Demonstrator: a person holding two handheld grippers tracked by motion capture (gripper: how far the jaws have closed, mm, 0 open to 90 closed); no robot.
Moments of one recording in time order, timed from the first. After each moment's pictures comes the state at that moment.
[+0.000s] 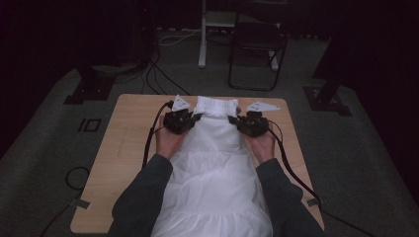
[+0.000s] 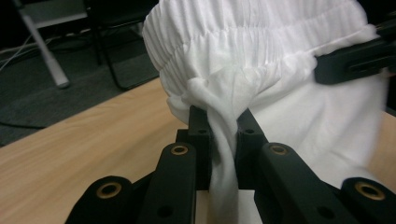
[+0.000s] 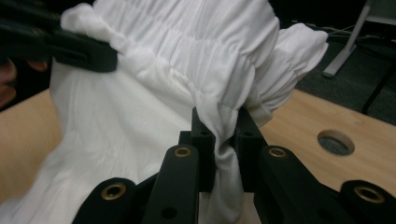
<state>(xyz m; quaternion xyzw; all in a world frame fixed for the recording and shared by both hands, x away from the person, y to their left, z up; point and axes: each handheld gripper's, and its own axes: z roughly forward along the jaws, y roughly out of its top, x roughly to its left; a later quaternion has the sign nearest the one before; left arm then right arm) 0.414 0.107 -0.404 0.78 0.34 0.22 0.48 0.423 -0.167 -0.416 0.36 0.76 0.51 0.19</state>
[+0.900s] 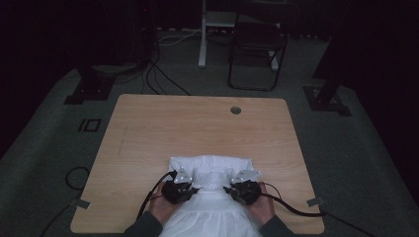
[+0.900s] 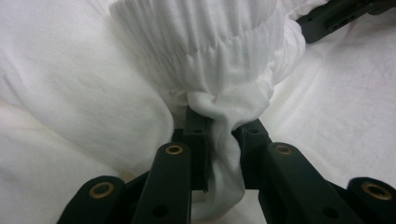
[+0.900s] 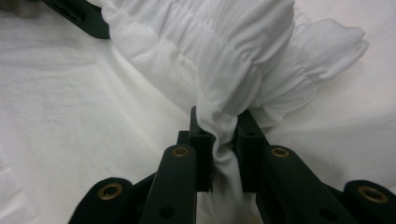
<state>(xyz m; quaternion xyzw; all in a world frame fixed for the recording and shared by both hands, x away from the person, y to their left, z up) 0.293 0.113 -0.550 0.87 0.32 0.10 0.37 0.293 -0.152 -0.556 0.32 0.86 0.37 0.12</state>
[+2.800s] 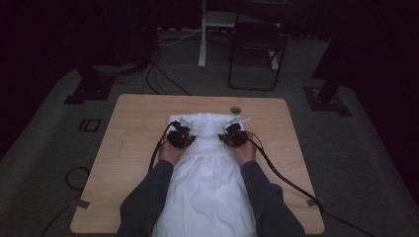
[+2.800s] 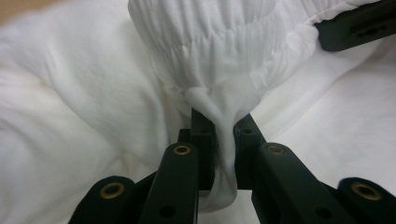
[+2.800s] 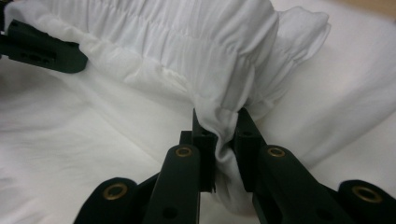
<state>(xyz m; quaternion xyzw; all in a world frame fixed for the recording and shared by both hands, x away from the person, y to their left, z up) 0.458 0.114 -0.517 0.83 0.40 0.17 0.36 0.478 -0.131 -0.534 0.41 0.81 0.40 0.14</state>
